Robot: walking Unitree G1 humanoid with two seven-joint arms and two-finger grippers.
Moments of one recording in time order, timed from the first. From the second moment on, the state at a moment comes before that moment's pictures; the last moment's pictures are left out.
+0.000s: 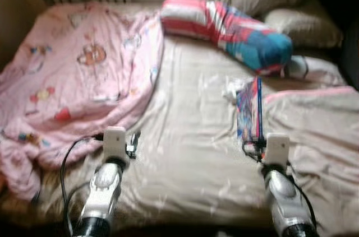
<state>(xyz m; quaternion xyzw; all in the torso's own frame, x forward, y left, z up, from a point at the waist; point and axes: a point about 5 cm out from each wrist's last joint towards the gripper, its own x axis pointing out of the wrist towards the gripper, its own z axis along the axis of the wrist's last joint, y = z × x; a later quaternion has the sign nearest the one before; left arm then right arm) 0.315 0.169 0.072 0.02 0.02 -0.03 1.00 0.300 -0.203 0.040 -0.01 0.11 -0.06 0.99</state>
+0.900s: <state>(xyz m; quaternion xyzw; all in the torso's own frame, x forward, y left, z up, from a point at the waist) 0.309 0.177 0.064 0.03 0.04 -0.02 1.00 0.301 -0.204 0.040 0.00 0.11 -0.09 0.99</state>
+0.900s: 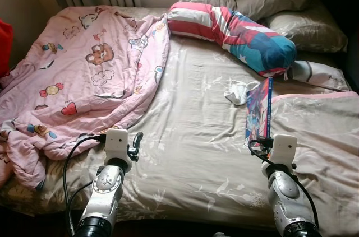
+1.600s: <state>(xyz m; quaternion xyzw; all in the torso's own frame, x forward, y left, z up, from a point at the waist) 0.310 0.177 0.065 0.03 0.04 -0.02 1.00 0.300 -0.205 0.032 0.00 0.13 -0.09 0.99</state>
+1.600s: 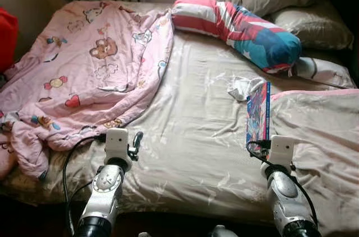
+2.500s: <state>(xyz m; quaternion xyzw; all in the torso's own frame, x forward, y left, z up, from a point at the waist) 0.312 0.172 0.070 0.02 0.03 -0.03 1.00 0.299 -0.208 0.029 0.01 0.14 -0.11 0.98</state>
